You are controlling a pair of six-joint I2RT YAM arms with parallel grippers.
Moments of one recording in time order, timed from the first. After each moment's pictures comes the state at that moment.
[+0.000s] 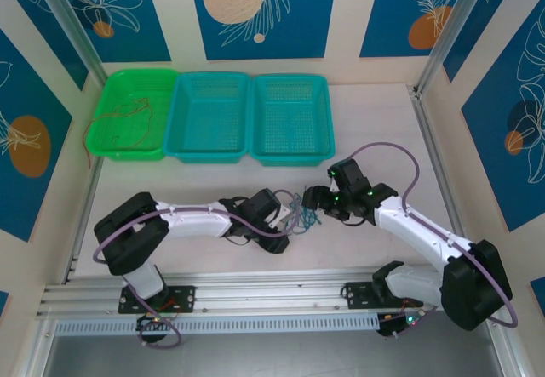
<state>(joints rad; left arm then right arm) -1.01 1.67 0.84 -0.26 0.25 -0.31 0.52 1.16 0.69 -0.56 -0.21 0.76</state>
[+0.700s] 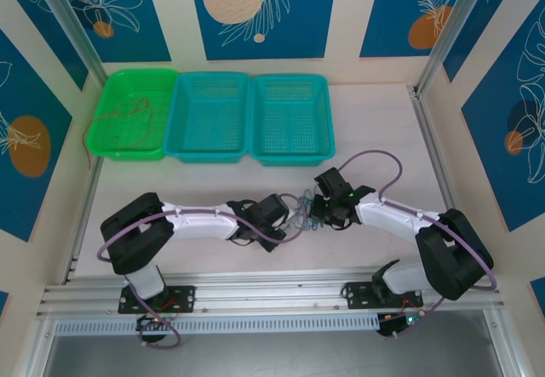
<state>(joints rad) -1.06 1.69 0.88 -0.32 0.02 -0.27 0.55 1.35 0.62 -0.44 -0.07 0.88</state>
